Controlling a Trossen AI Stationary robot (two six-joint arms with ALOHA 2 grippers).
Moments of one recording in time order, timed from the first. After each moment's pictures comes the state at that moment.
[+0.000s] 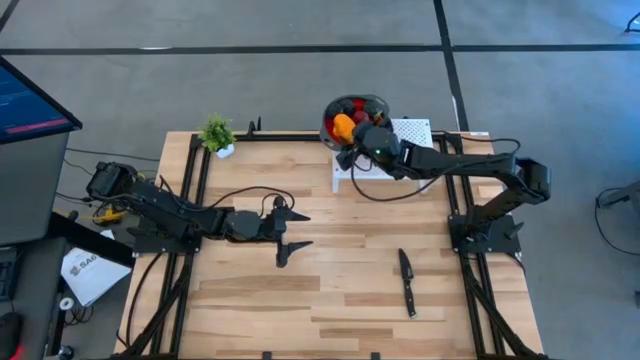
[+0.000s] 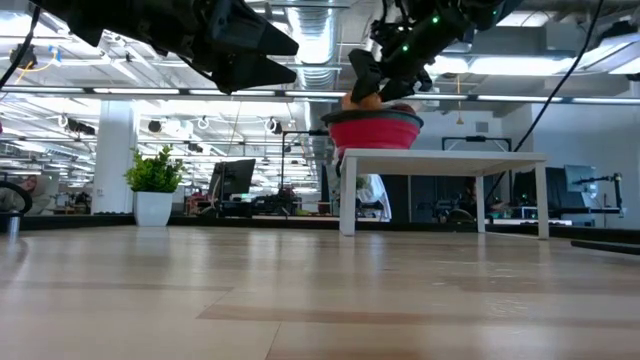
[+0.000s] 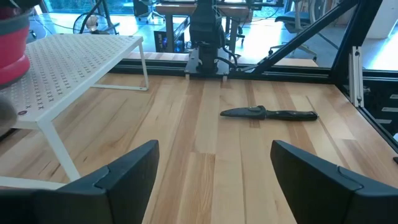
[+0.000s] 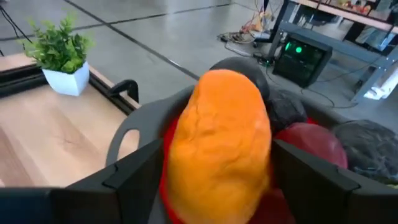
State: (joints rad) left arm -0.25 1.36 0.59 0.52 -0.37 -0.09; right arm -0.30 1.50 1.09 0.00 0.60 0.08
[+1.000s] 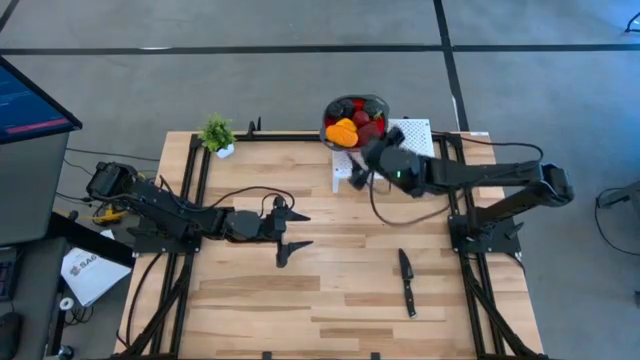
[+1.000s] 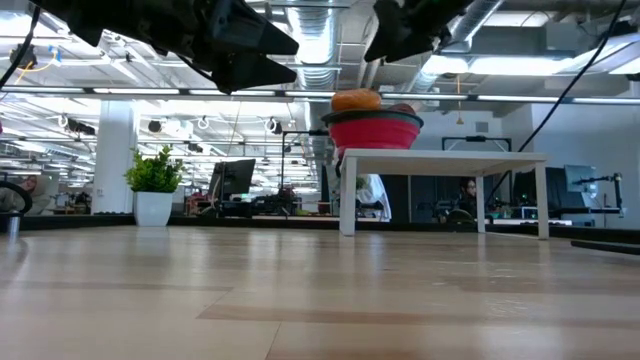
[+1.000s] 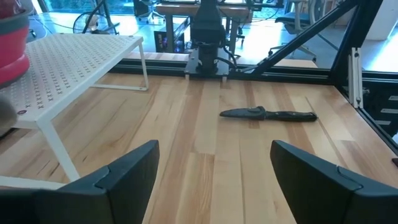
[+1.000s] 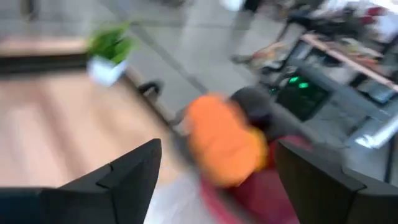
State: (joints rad) left arm -0.25 1.36 0.59 0.53 -0.37 -0.09; right arm -0.06 1.33 1.09 -0.18 0.74 -0.05
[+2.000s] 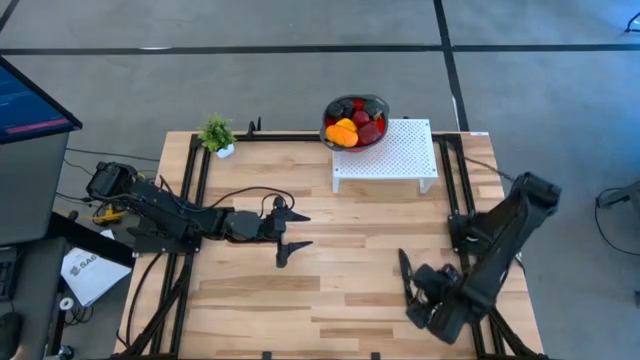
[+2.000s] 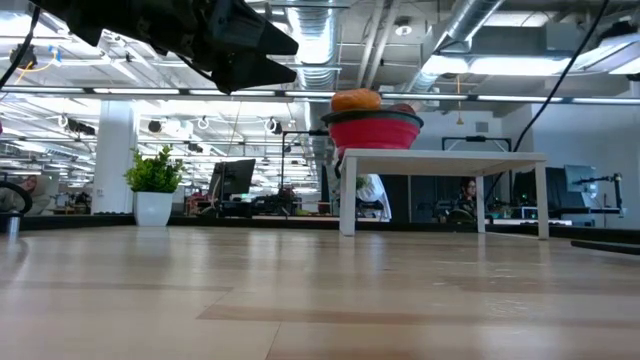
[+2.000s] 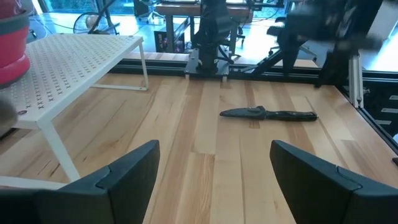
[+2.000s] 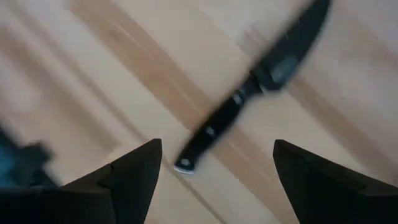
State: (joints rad) left arm -0.25 1.36 0.59 0.52 -0.37 -0.09; right arm 0.96 1.56 1.09 -1.02 0.30 1.76
